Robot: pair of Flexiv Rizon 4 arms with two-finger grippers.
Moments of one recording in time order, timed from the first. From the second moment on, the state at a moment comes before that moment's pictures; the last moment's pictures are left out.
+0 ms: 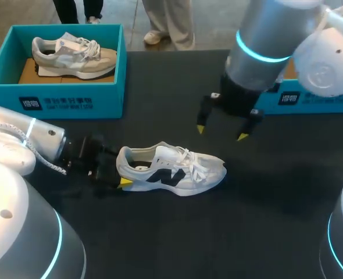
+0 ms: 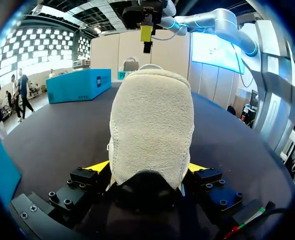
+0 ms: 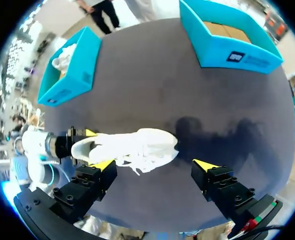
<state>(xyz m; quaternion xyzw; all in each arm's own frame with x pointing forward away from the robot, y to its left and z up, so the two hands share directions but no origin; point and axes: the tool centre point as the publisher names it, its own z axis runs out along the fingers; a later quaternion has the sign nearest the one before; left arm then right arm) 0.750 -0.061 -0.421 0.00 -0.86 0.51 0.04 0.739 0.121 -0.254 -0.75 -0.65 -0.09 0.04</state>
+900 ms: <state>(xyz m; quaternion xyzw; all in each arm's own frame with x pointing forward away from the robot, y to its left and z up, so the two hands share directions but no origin) 0.750 -0.061 -0.421 0.00 -0.86 0.51 0.04 0.722 0.200 -0.289 -0.79 -0.61 -0.06 0.03</state>
